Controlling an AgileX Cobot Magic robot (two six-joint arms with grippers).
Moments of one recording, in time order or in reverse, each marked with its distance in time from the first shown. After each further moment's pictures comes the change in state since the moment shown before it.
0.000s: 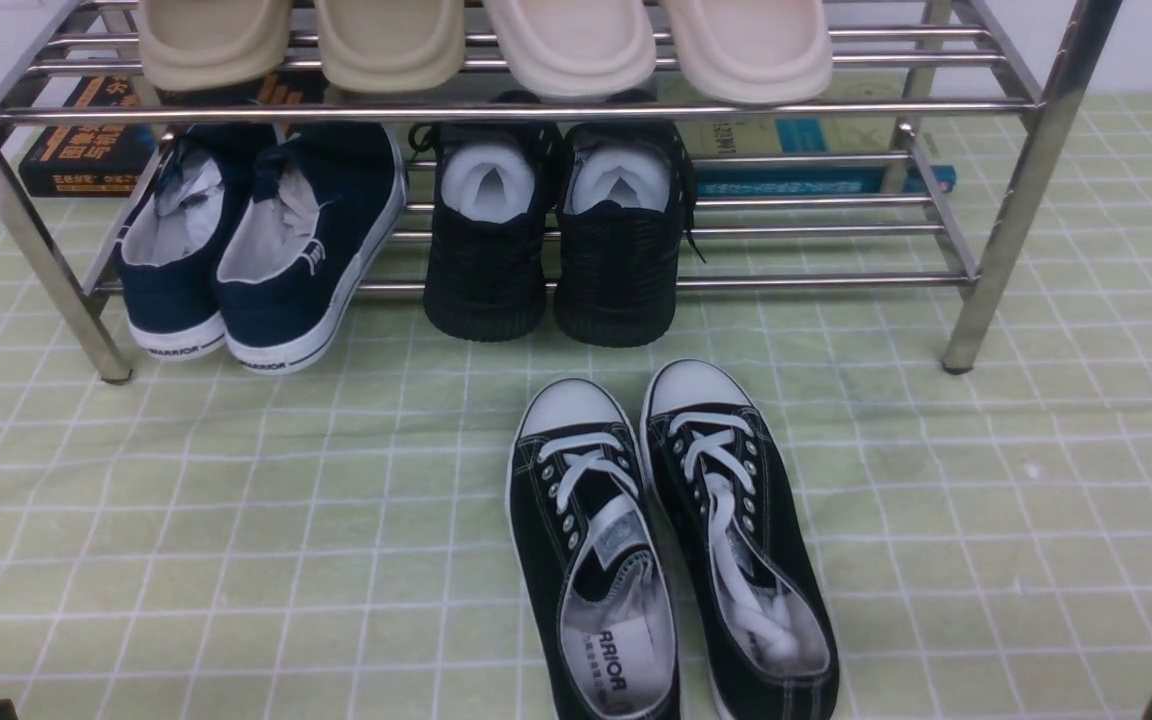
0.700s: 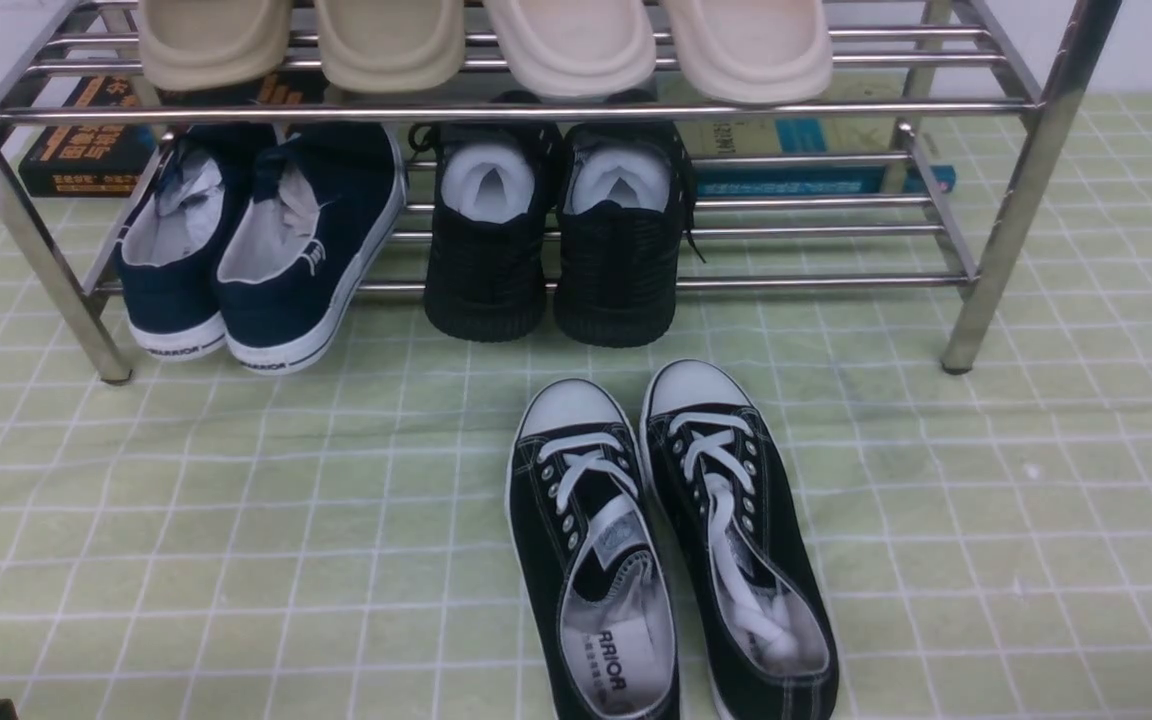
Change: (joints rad) right arm -0.577 -0.101 0.189 0.023 0.192 0.017; left arm 0.000 0.000 0.000 0.000 0.000 0.000
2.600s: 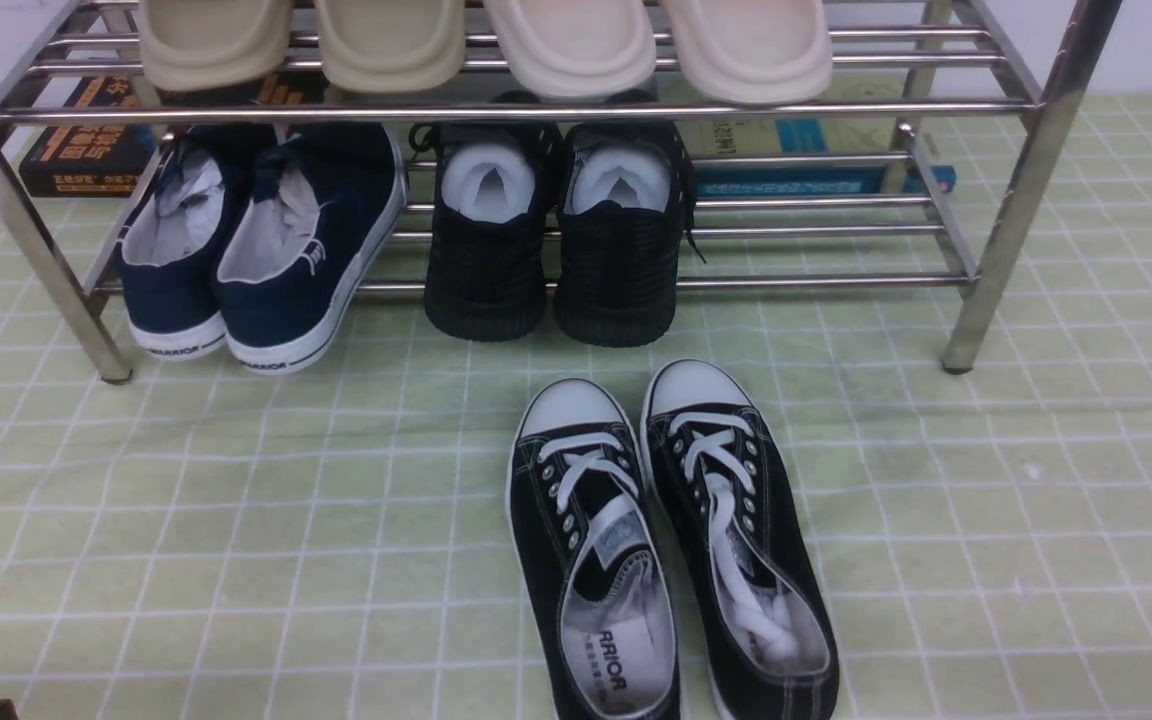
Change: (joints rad) right arm -0.321 -0.060 0.020 0.011 0.008 -0.069; left arm 0.000 0.000 0.000 0.000 0.000 0.000
